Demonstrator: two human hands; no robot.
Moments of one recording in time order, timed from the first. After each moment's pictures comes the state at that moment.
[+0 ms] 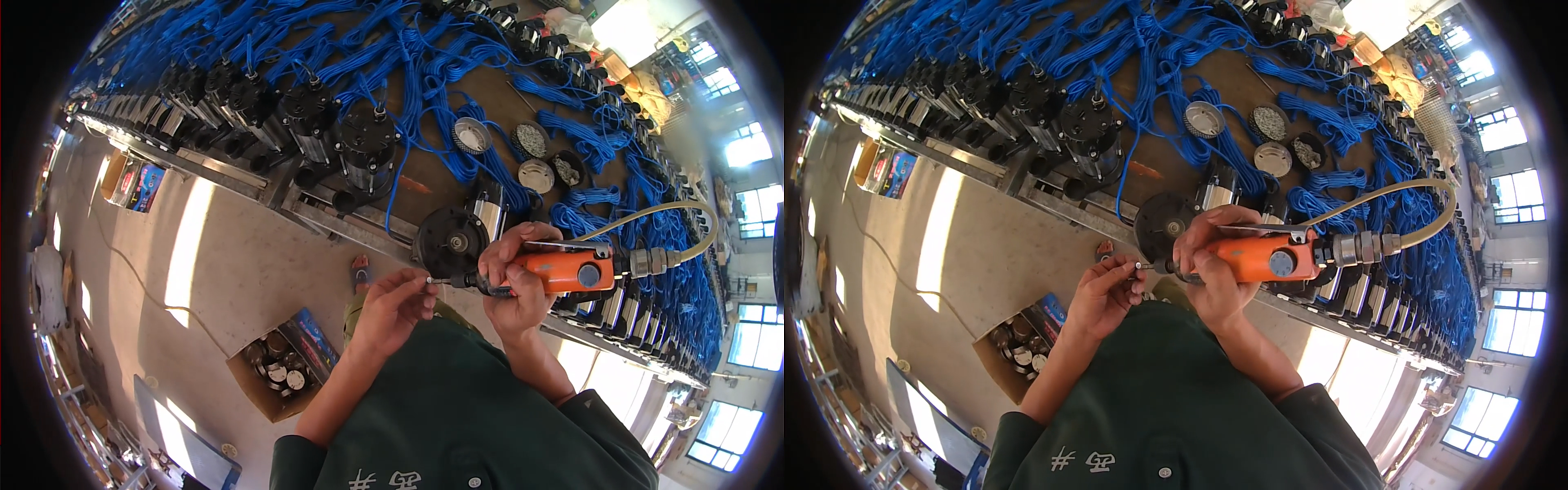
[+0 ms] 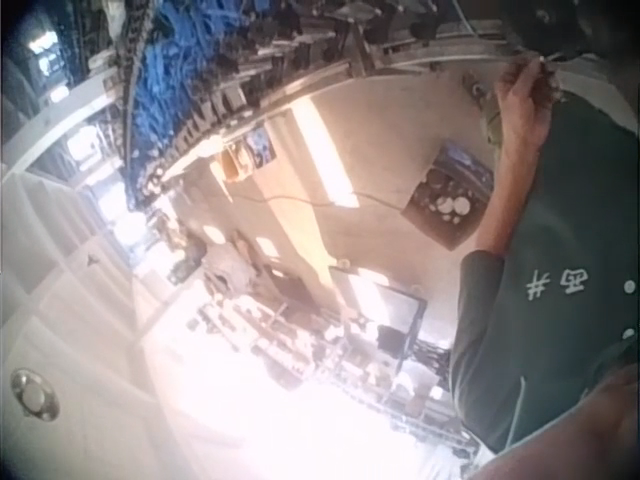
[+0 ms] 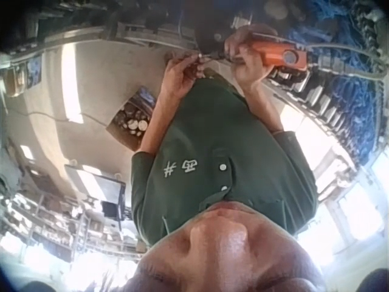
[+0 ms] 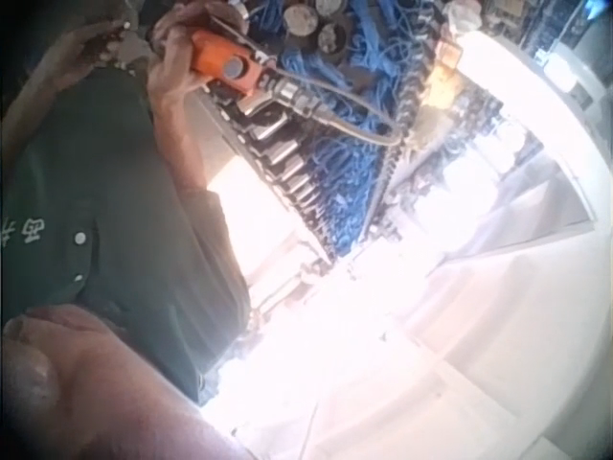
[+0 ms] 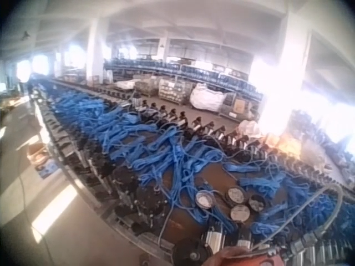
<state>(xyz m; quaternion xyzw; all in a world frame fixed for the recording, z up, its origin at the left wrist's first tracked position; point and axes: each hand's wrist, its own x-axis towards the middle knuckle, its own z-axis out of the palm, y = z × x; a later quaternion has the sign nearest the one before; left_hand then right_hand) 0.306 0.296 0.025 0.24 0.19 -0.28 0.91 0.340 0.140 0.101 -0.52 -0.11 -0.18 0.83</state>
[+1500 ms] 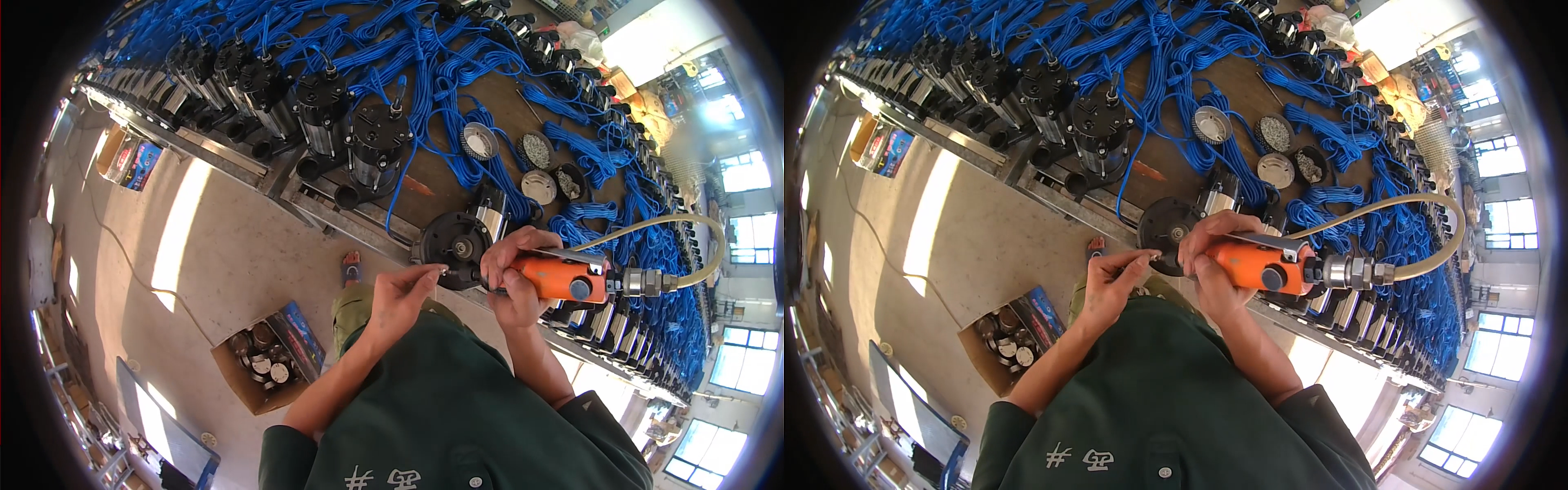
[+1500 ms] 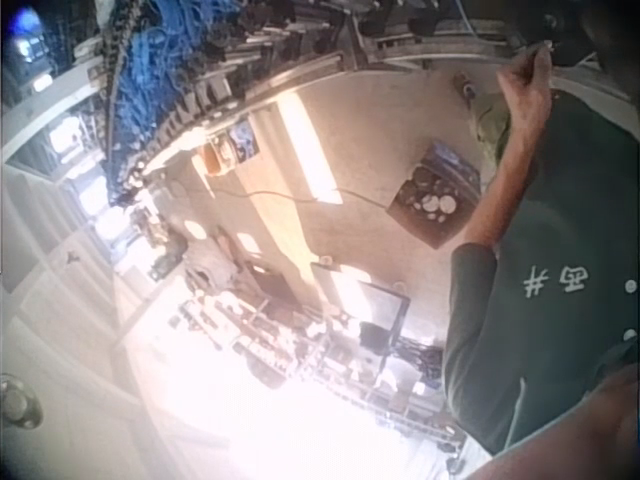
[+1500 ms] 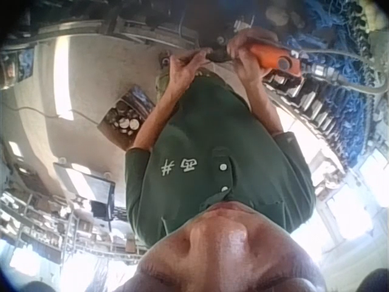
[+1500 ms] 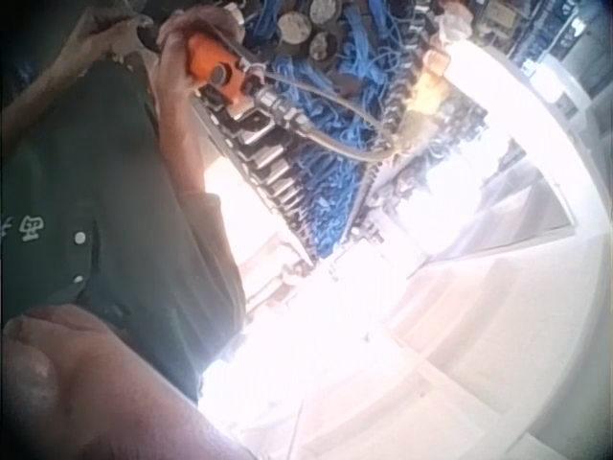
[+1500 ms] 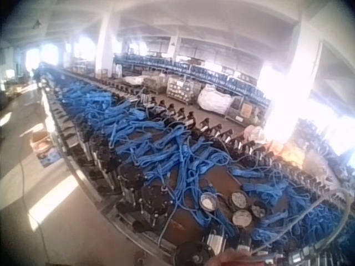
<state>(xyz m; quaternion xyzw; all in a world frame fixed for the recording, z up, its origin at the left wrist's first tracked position) 0.316 0.279 0.013 0.55 0.07 -0.09 0.83 0.355 0.137 0.086 -0.55 -0.17 -0.14 0.81</state>
